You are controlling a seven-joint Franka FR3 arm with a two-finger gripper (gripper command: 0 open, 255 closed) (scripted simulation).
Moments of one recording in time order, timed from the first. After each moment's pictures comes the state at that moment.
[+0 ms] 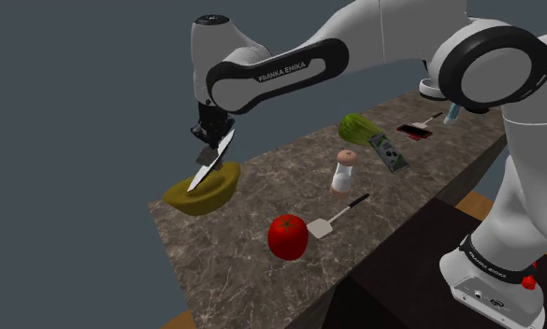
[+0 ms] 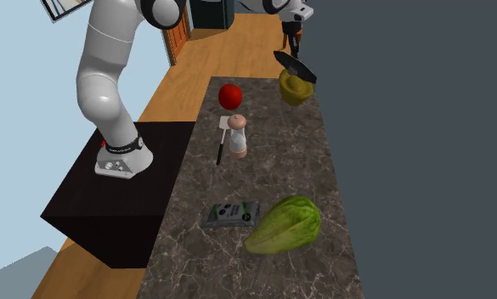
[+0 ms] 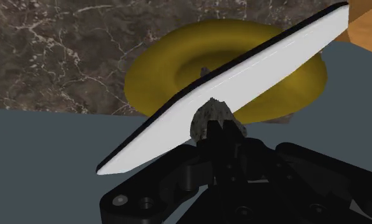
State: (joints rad) arm 0.48 0.58 0.06 -1.33 -0.15 2.13 0.57
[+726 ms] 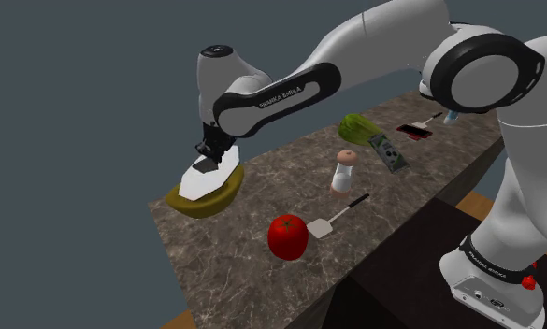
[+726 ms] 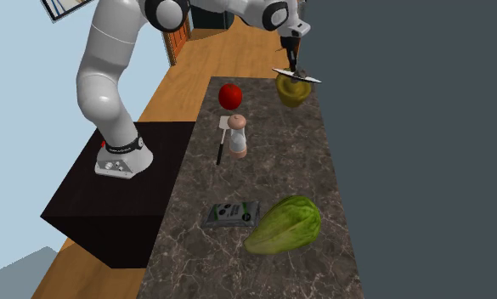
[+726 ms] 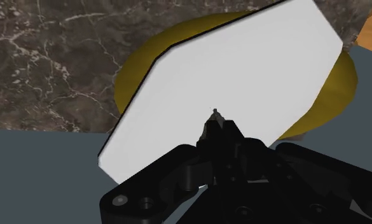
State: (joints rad) arm 0.48 0.61 0.05 -1.41 -0.16 2.26 0.59
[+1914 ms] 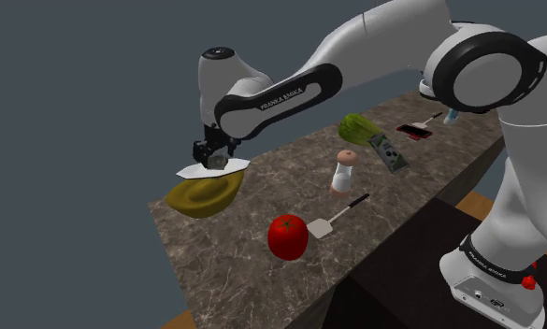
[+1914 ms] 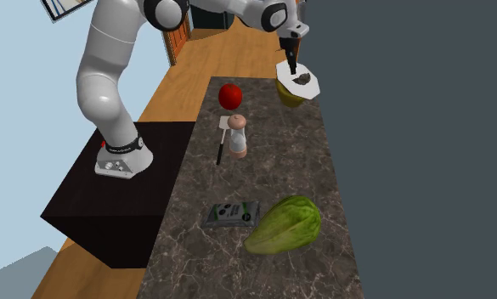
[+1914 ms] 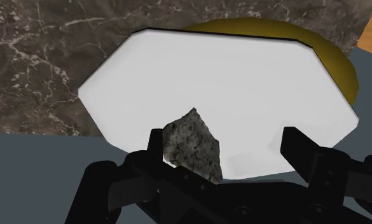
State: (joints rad) arm 0.48 0.60 0.05 -1.44 -0.16 2.27 0.59
